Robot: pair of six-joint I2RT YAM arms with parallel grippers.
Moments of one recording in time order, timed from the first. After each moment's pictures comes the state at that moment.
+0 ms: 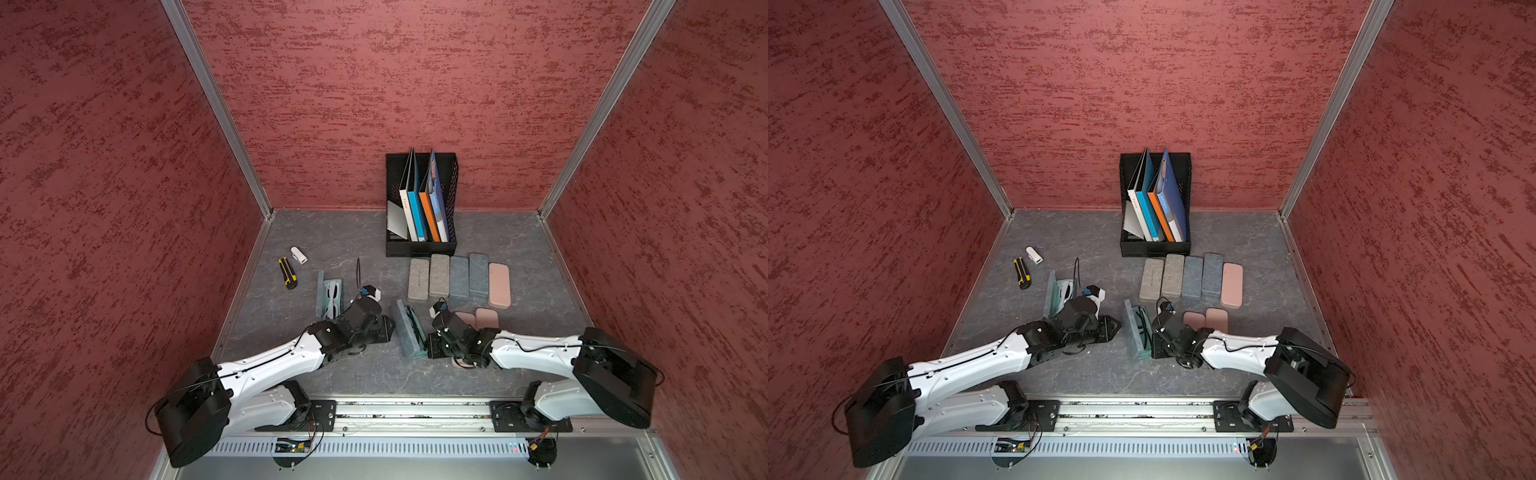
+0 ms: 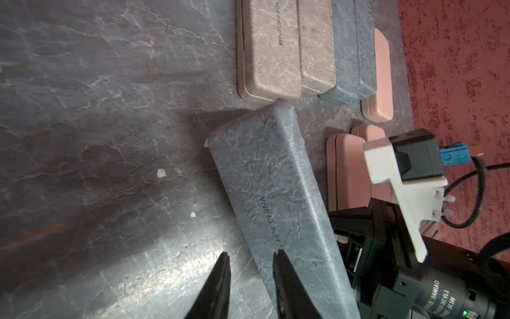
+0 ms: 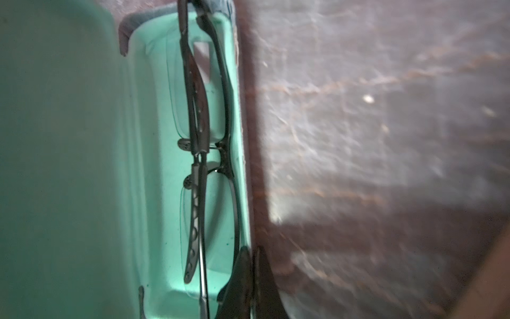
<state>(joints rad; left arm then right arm) -0.86 1.13 0.56 -0.19 0.02 -0.87 0.96 1.37 0.51 -0.10 0.03 0.84</state>
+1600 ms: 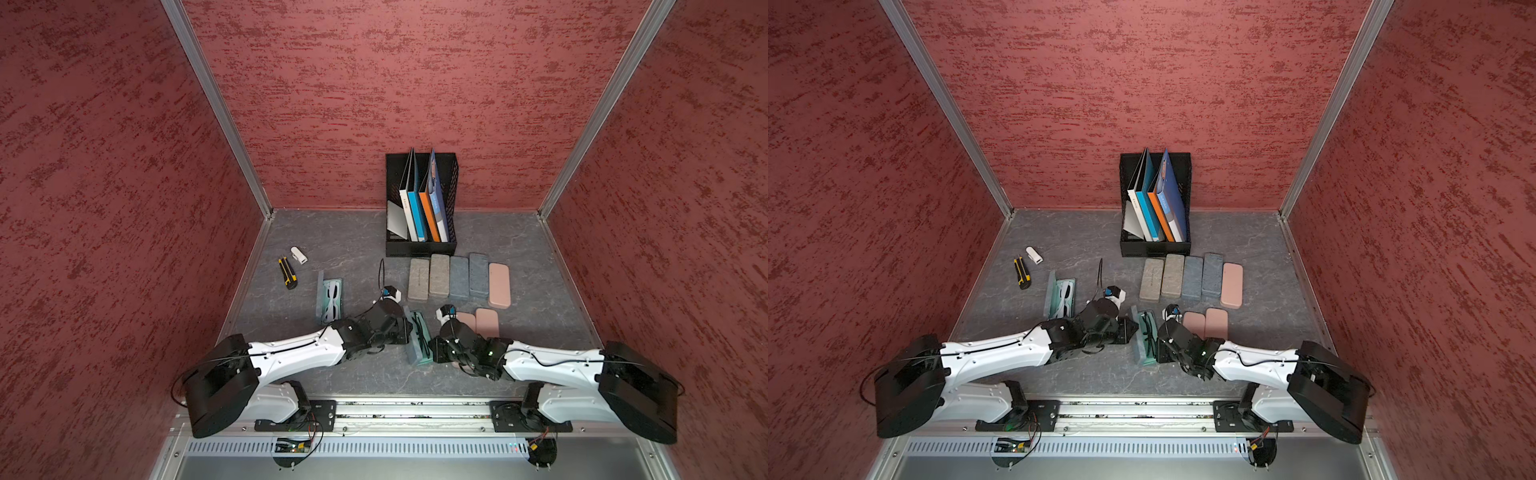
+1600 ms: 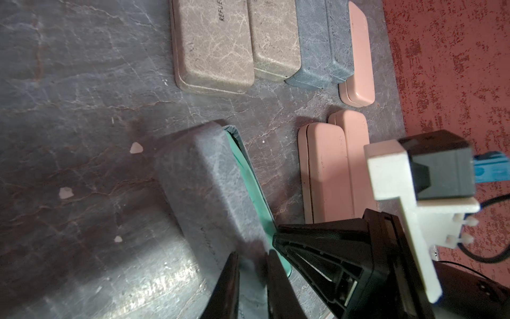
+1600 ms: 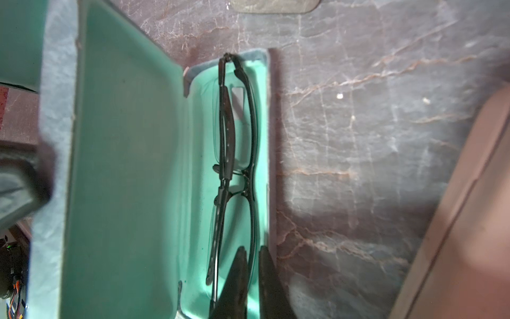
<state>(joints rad) -0.97 1.31 0.65 -0.08 -0.02 -0.89 0.98 1.27 0.42 -0.02 0.07 0.85</state>
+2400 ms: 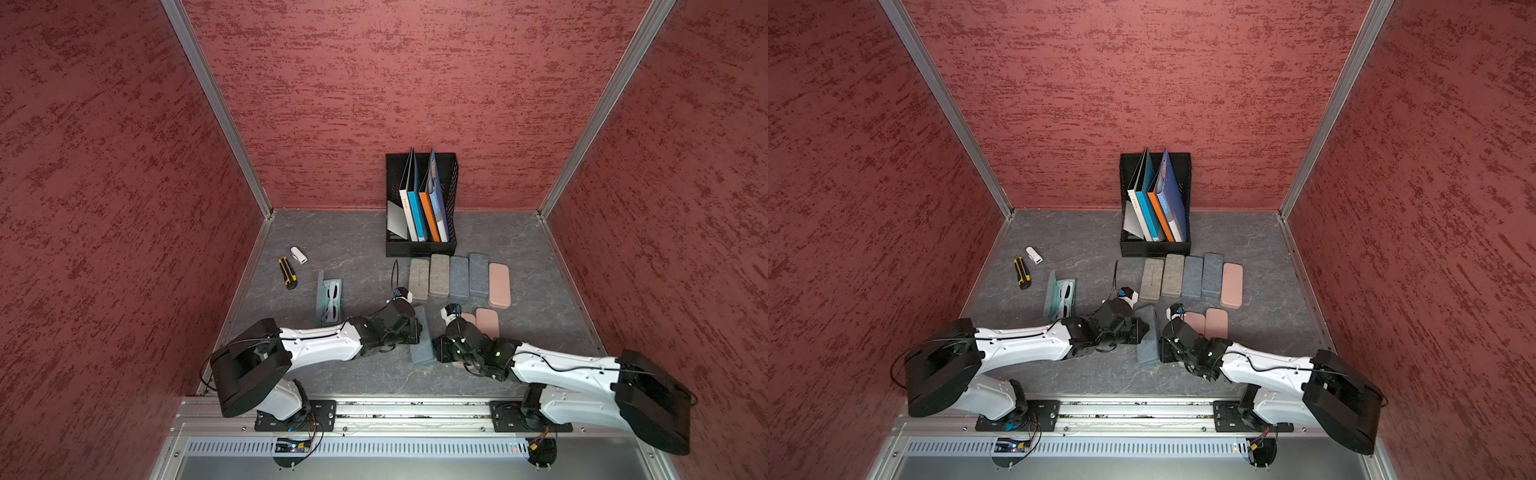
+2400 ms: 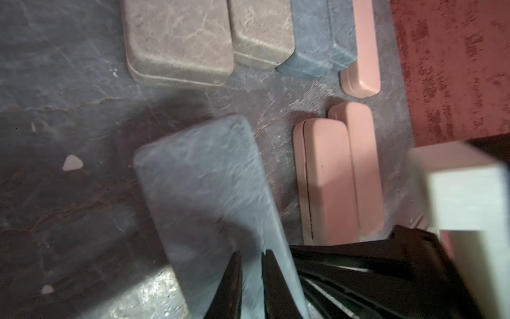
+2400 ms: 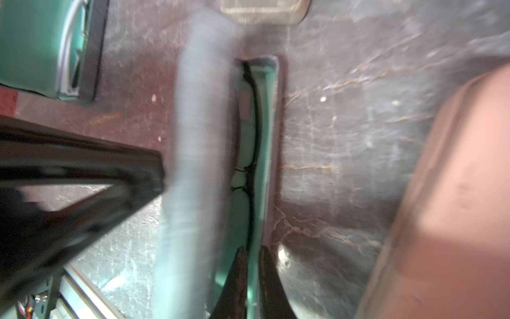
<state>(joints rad) -0.99 1.50 0.70 0.02 0.00 -0.89 0.95 1.13 0.42 -0.13 0.07 0.83</state>
